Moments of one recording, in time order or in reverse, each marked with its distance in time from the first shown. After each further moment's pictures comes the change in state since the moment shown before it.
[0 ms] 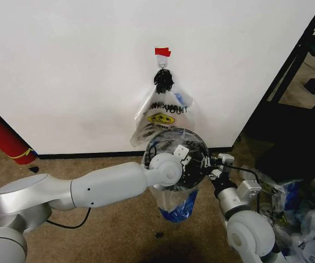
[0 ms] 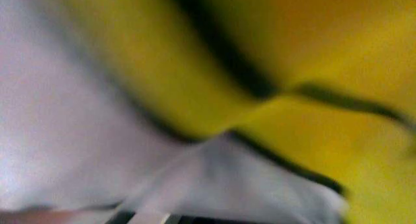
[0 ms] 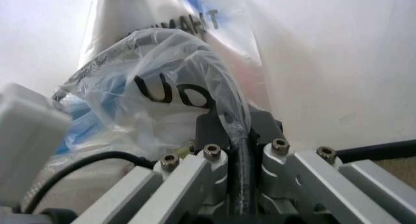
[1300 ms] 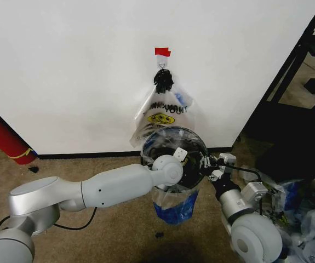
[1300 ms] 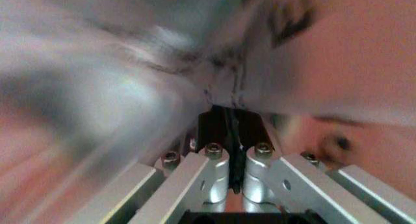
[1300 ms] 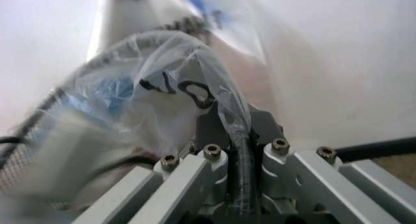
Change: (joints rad) left arm 0.020 -0.009 -0.012 0.033 0.041 0.000 0.013; right arm -0.006 -0.009 0.019 0.006 0.052 -0.007 -0.007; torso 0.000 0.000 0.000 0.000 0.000
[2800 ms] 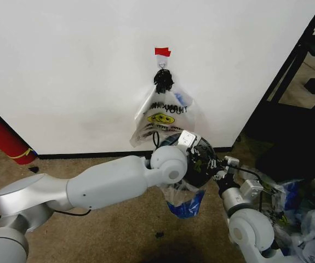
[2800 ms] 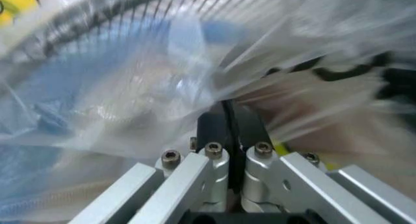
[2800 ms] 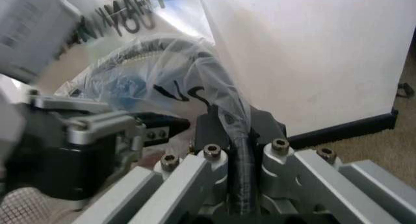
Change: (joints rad) left arm -0.024 -0.015 -0.057 -0.108 0.228 -0.114 -0.011; right arm 0.013 0.025 0.038 -0.089 -0.010 0.020 0.020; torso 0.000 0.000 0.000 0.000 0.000
